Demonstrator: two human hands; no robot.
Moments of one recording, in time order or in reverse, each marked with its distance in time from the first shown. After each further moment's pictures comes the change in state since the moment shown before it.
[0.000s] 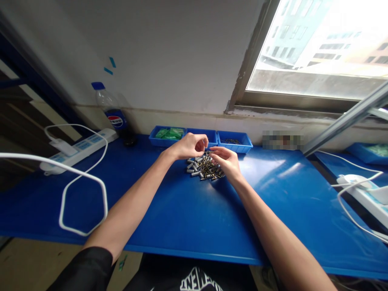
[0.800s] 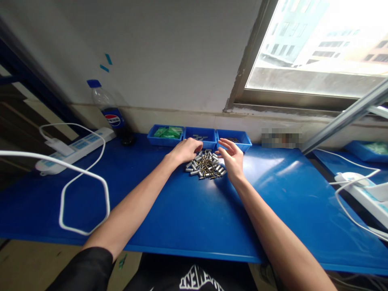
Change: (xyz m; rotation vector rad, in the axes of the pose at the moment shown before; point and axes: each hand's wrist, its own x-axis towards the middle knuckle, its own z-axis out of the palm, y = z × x) left_hand 0.001 -0.021 0.020 0.475 -0.044 -0.188; right_hand 0.005 0.003 -0.007 0.009 0.235 -0.088
